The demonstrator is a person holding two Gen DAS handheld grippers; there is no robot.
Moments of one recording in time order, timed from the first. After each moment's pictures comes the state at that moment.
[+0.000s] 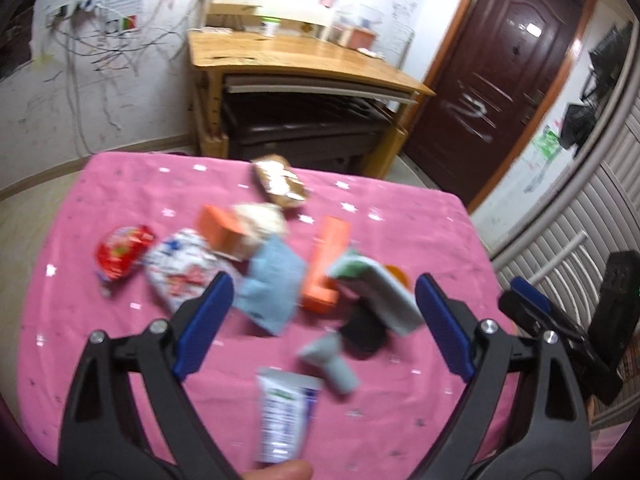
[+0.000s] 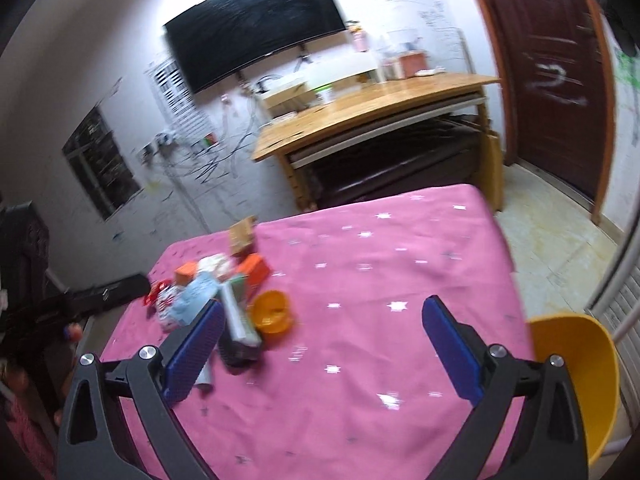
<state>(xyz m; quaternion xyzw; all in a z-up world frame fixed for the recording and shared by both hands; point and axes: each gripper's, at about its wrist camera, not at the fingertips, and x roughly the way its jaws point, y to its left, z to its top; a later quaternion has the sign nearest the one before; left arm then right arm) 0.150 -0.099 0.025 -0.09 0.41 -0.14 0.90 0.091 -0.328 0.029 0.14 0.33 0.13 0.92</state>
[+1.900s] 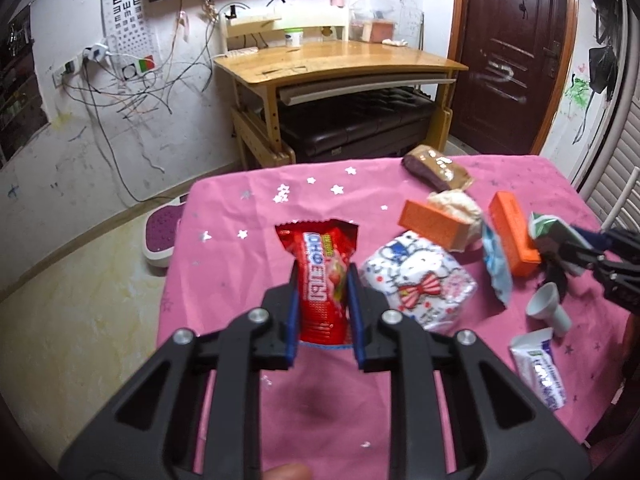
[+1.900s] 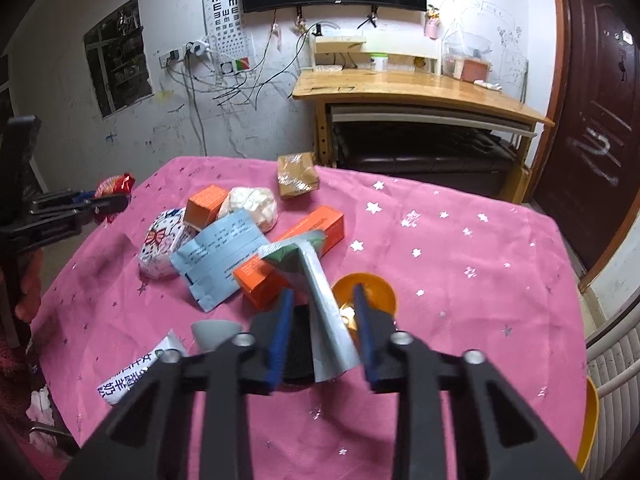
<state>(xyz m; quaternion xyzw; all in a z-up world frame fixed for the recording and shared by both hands) 0.174 0.024 -0.008 0.05 0.39 -0.11 0.91 0.139 -0.211 -0.008 -0.03 0.38 0.14 0.91</state>
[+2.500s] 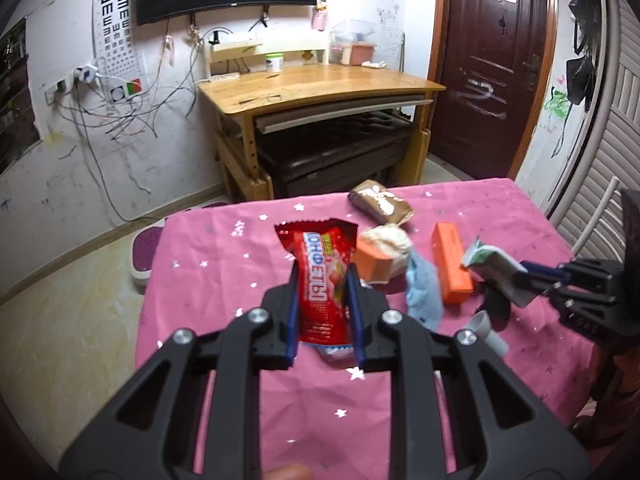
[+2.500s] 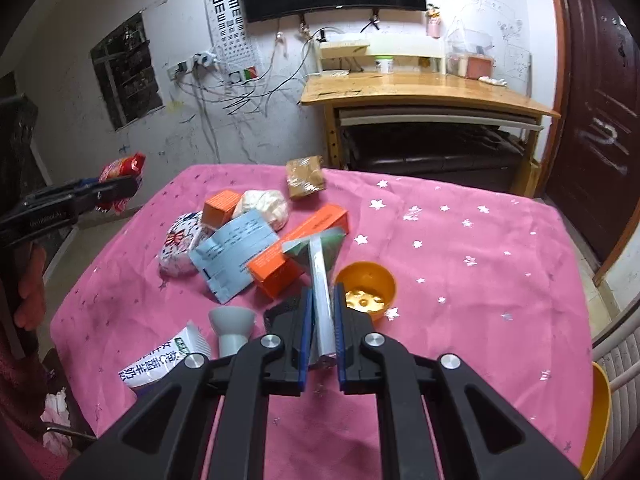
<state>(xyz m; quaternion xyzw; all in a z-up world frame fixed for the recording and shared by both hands) 0.151 -0.016 0.027 0.04 0.35 -0.14 0.92 0.123 -0.225 0.001 0.00 0.38 0.17 0.91</state>
